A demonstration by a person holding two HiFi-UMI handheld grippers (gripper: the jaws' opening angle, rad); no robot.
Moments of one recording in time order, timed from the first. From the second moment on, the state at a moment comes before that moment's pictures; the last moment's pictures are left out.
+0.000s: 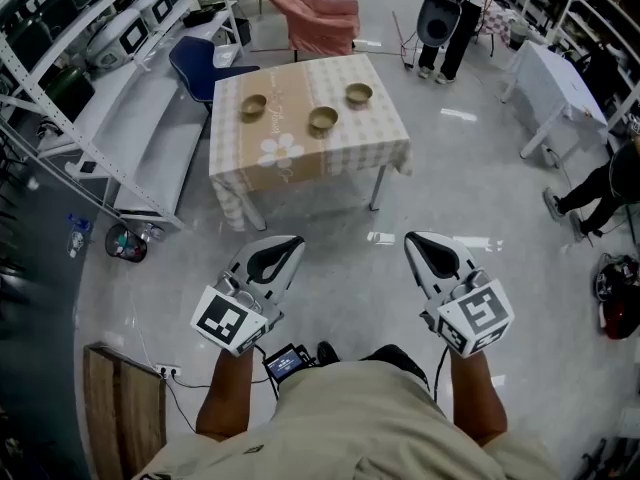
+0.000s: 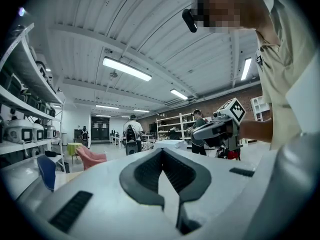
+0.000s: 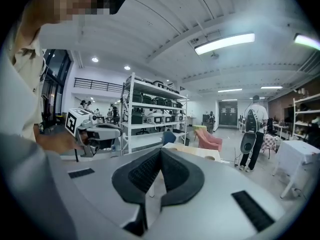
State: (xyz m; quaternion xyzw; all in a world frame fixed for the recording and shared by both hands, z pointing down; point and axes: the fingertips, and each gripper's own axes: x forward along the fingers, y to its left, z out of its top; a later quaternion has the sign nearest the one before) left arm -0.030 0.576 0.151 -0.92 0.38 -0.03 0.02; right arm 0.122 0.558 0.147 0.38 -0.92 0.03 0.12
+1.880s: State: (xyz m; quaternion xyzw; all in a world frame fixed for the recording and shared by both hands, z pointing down) left arm -0.057 0.179 0.198 -0.91 0.41 -0.08 -0.01; right arm 0.094 0.140 0.199 0.36 -0.92 0.06 0.13
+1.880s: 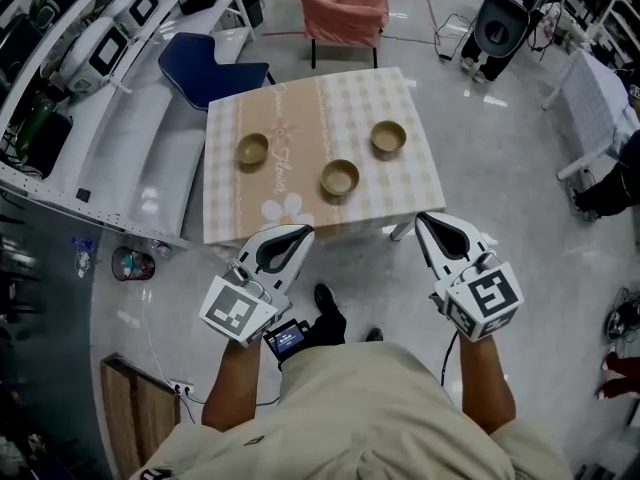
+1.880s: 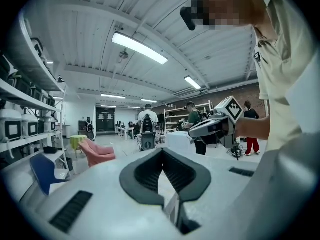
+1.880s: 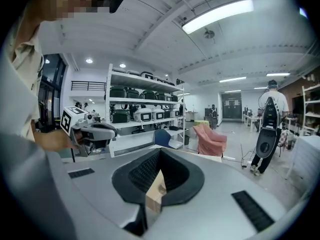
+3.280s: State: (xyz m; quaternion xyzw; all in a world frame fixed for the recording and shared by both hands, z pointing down) left arm -0.154 -0.029 0.273 -0.92 0.39 -0.07 -0.05; right arm -0.020 -0.069 0.335 0.37 -0.90 0.10 0.20
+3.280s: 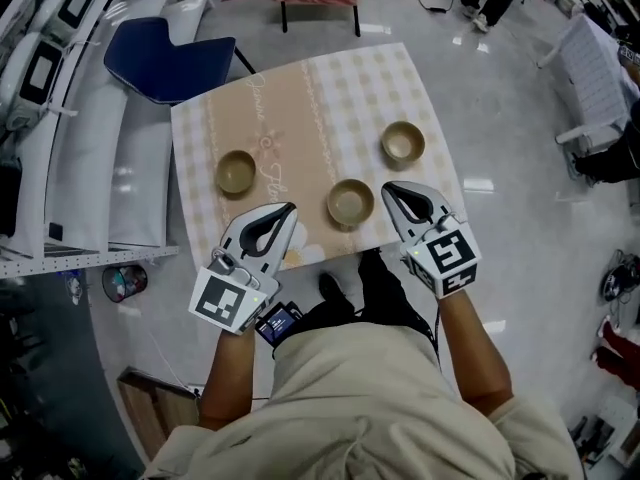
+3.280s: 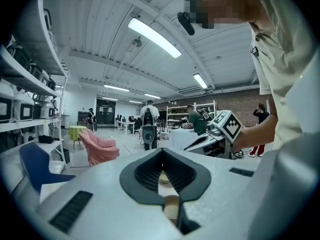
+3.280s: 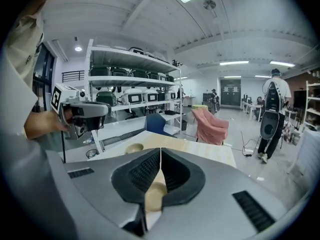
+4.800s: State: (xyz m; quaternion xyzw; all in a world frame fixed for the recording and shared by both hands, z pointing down) left arm -0.134 -0.106 0.378 -0.90 0.41 -0.11 -0.13; right arm -0.022 -0.122 0.559 0.28 -0.86 0.26 0.34
